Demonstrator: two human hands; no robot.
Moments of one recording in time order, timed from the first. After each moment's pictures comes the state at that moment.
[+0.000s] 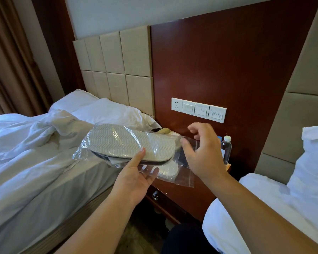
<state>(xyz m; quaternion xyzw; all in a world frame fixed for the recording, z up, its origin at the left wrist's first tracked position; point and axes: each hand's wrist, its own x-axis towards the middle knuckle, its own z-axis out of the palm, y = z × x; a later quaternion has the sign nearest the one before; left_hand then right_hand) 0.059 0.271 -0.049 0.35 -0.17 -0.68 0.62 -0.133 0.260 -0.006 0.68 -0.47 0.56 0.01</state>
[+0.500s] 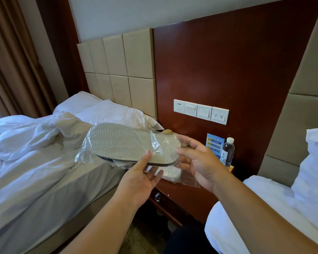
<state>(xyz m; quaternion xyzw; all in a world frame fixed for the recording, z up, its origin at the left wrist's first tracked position) 0.055 0.273 -0.050 0.35 -0.21 -0.69 0.60 -0.126 0.260 -0.006 0.43 -0.37 0.51 -0.64</state>
